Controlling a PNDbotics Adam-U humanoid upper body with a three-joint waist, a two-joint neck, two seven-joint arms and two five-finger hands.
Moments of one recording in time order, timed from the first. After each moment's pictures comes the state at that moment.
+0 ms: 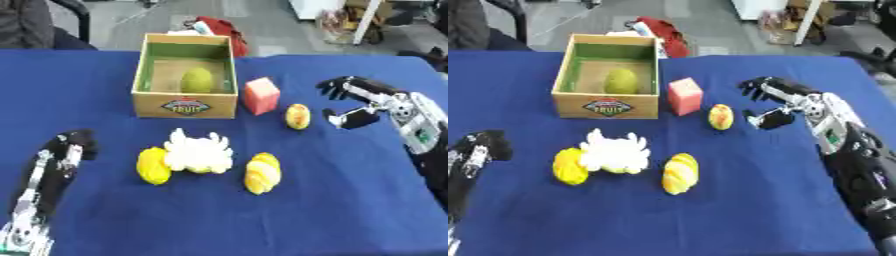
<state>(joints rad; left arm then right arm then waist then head) -0.09 0.22 -0.06 -1.71 -0.07 -0.06 0.00 -0.77 -0.42 0.09 -0.86 0.87 -0.38 0.38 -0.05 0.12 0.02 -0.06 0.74</state>
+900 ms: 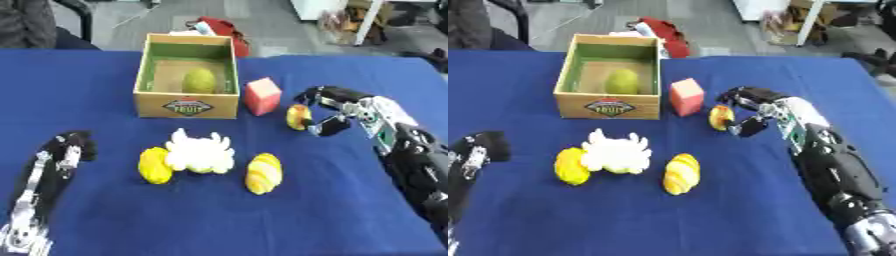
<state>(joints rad) -0.09 0.22 -0.06 -1.71 -0.07 -0.06 0.00 -0.82 -0.34 0.09 -0.78 1.07 -0.42 0.35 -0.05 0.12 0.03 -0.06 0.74</state>
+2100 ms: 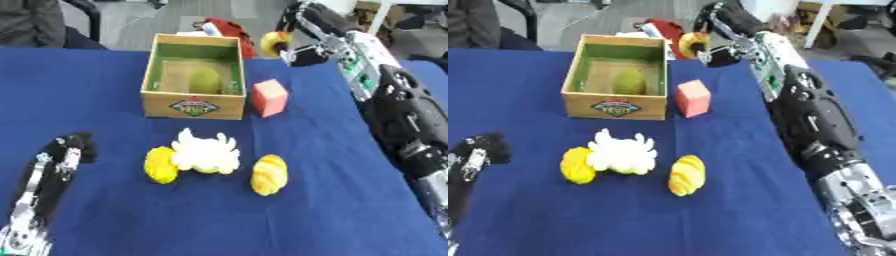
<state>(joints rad) -0.10 0.22 -0.07 -1.71 -0.07 -0.06 -0.01 -1.09 -0.25 0.03 -0.78 1.04 -0.39 0.11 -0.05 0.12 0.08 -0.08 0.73</state>
